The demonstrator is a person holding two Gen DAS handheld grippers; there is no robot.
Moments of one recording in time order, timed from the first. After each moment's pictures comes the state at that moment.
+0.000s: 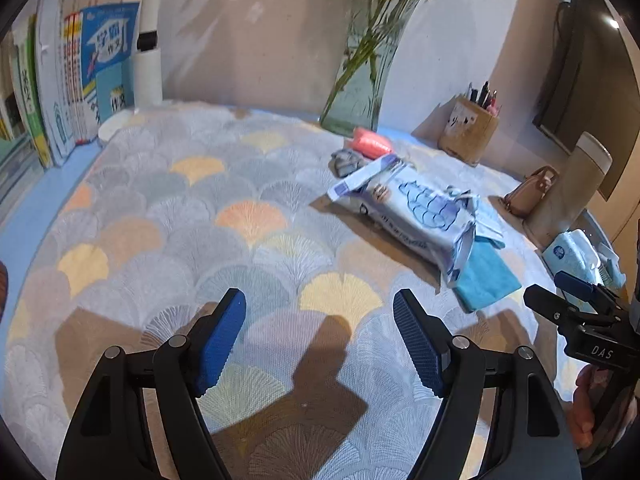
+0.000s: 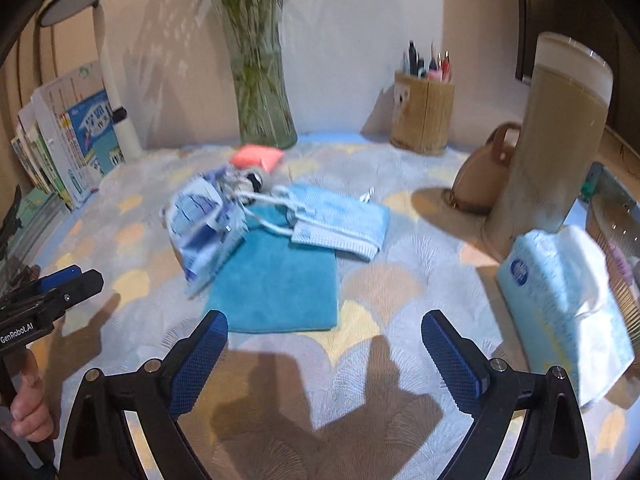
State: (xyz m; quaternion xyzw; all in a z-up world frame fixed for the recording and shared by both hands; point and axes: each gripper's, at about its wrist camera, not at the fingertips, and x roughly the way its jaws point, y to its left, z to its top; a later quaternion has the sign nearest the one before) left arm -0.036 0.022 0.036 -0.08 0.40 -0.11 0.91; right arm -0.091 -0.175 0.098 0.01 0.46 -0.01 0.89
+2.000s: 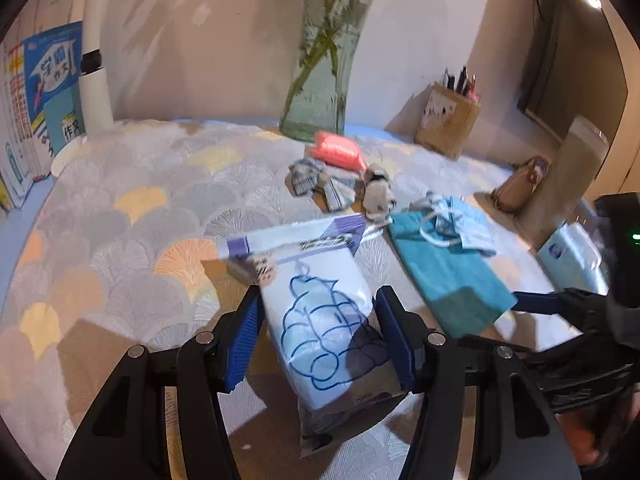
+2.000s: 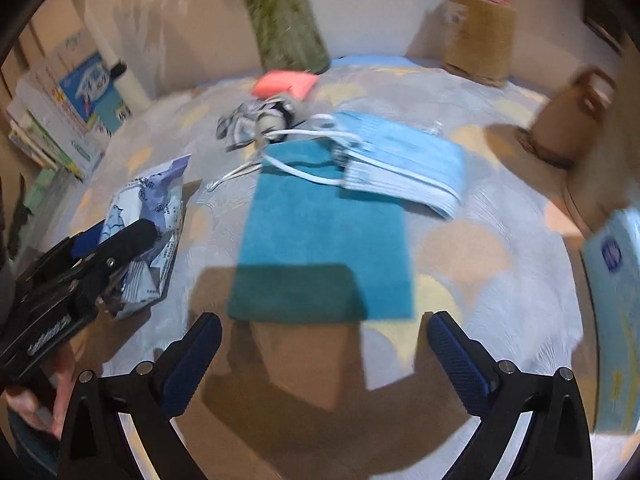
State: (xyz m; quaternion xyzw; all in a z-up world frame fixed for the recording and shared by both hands) left arm 0.007 0.001 0.039 -0.05 0.39 -0.15 0.91; right arm -0.043 -0.152 0.066 0.04 0.58 0.04 0.82
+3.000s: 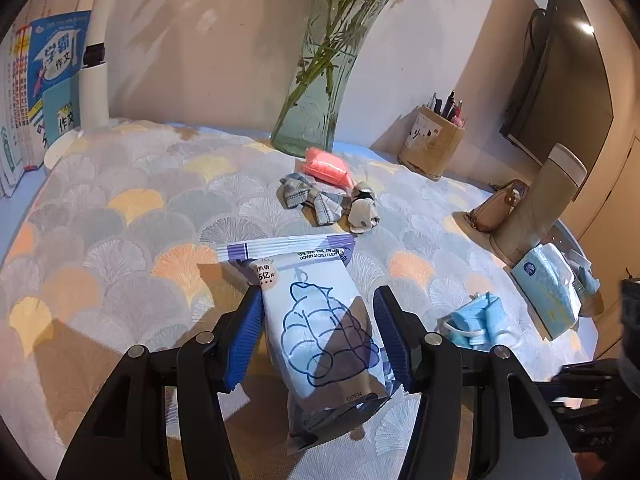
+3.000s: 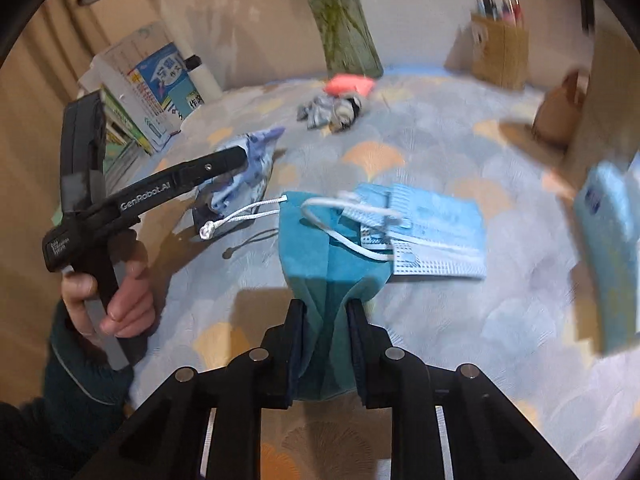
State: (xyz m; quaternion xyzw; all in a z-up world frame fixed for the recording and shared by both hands) left arm 0.001 0.010 0.043 -0.09 0.37 -0.18 0.91; right arm -0.124 -0.150 0.103 0.09 0.56 0.13 0.81
